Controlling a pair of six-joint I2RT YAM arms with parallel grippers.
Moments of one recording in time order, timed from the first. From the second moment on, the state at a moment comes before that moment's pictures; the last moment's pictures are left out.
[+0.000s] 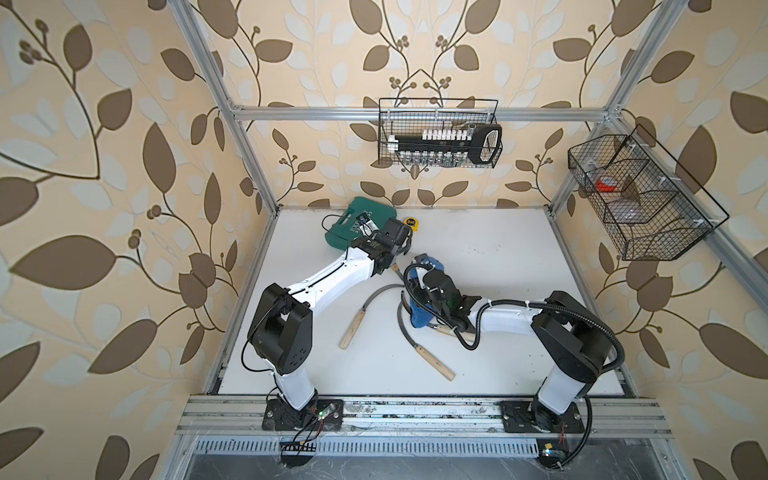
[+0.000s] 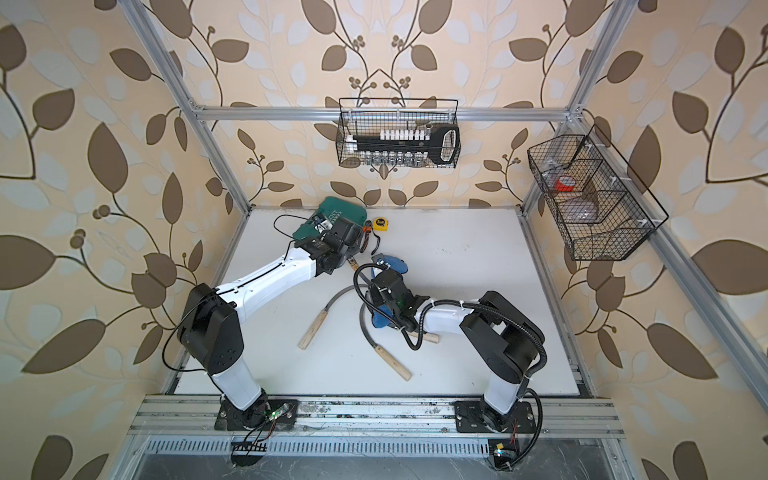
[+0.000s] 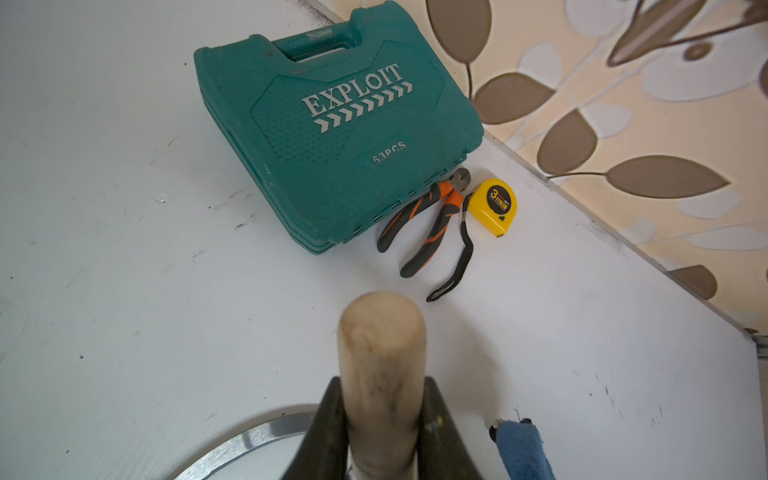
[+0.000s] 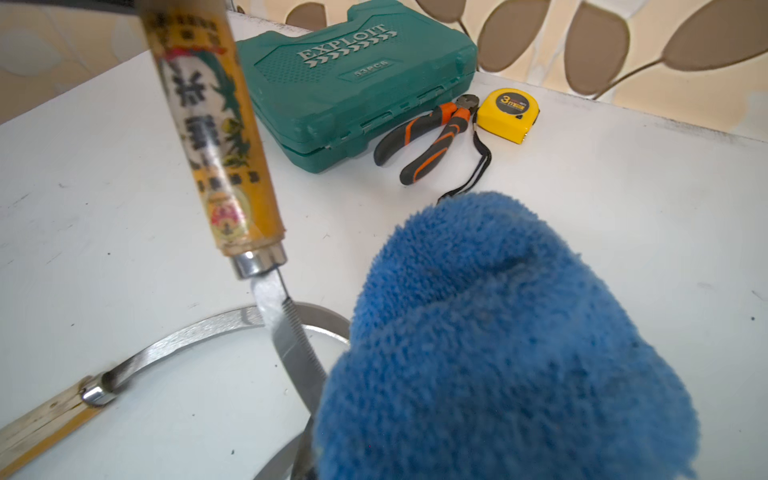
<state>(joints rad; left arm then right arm) -0.58 1.72 1.44 -0.58 -0.50 -1.04 0.77 1.74 0.85 0.35 0.35 0.22</state>
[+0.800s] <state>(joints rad) -0.53 1.71 1.44 -0.62 -0.57 -0.97 0.93 1.77 1.05 0.12 0.40 0.22</state>
